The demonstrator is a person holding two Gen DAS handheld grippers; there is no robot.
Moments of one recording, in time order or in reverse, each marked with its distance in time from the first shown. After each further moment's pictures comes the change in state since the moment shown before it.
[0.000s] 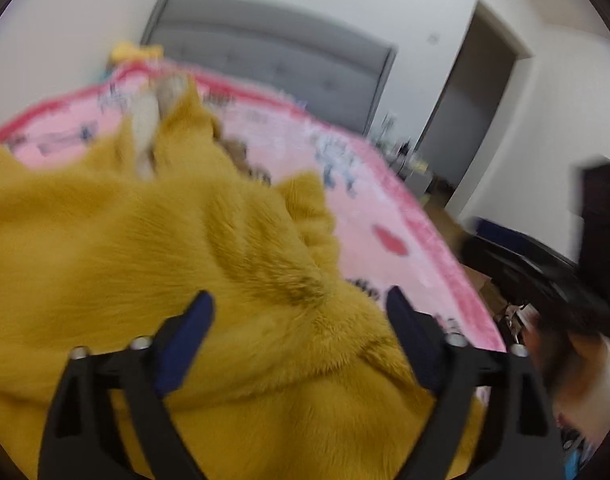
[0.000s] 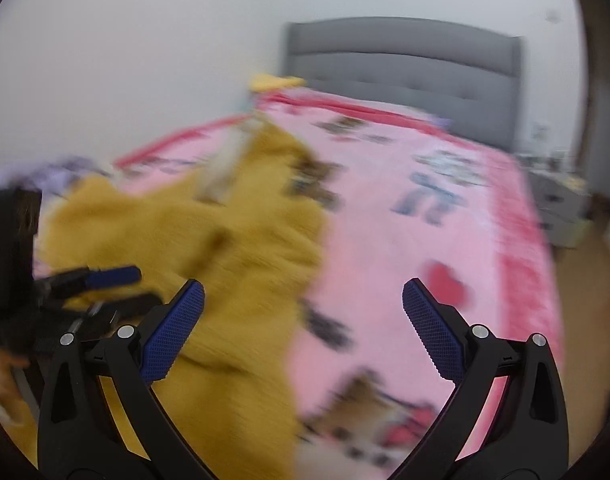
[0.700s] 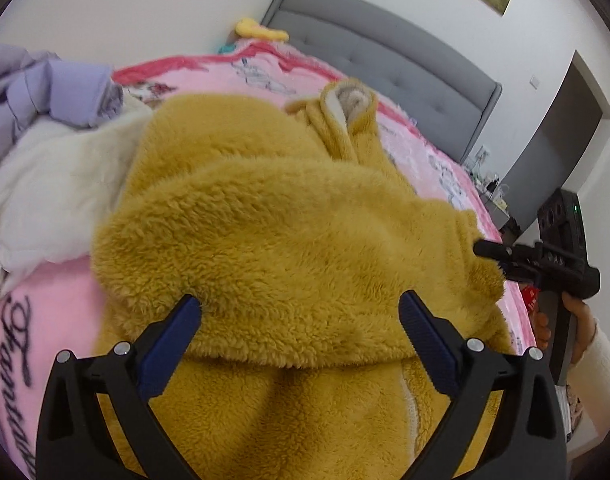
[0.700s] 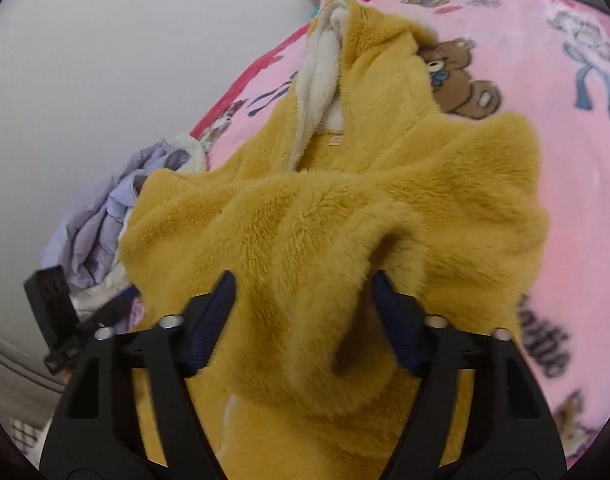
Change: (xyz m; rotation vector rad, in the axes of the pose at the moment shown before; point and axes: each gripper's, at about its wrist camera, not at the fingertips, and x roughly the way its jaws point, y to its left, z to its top) left arm -0.074 0.162 -0.011 -0.272 0.089 0.243; right arm 0.146 0.040 0.023 0.298 0.385 0.434
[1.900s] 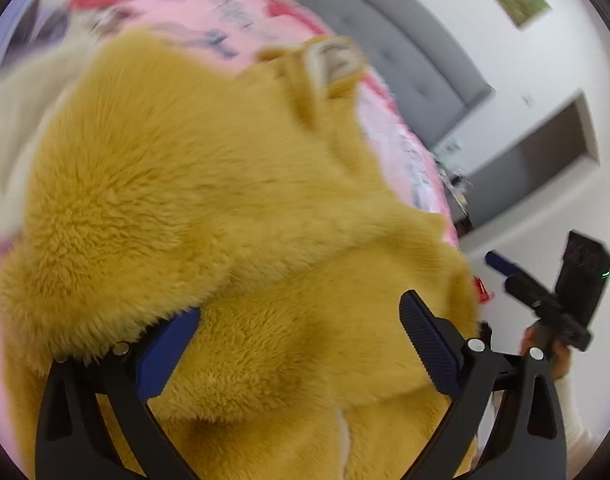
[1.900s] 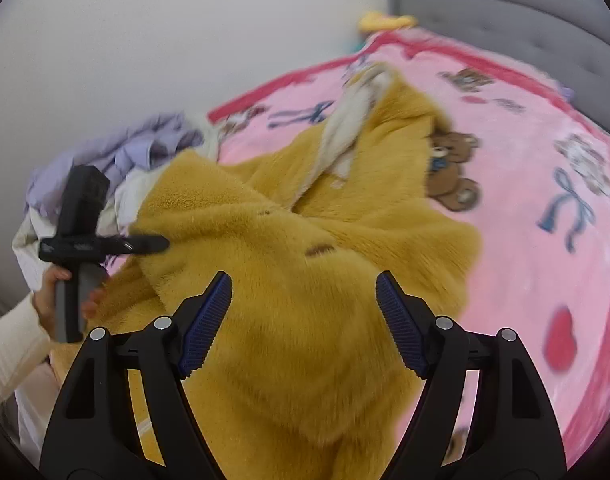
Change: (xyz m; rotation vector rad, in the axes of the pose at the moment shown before) left arm 0.057 0.005 0.023 -0.181 0.187 -0.213; right arm -0.051 0.048 0.021 -0.379 0.002 -0.154
